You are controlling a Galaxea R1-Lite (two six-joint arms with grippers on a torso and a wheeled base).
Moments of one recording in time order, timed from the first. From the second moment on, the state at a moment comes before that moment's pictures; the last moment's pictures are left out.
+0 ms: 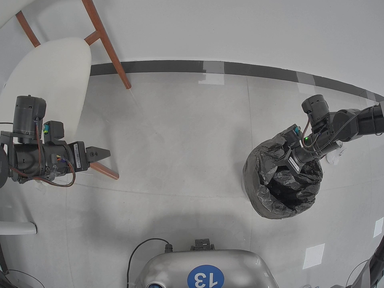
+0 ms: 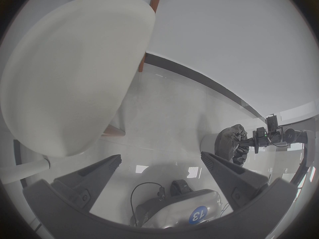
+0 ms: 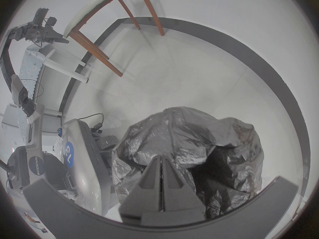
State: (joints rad) left arm -0.19 1.45 -0.91 0.05 -0.11 -0.28; right arm 0.20 2.01 -1.40 0.30 0.27 -0.61
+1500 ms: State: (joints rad) left arm -0.16 1.44 -0.89 0.05 -0.11 -0.27; right arm 0.23 2.12 -1.57 0.27 0.27 -0.61
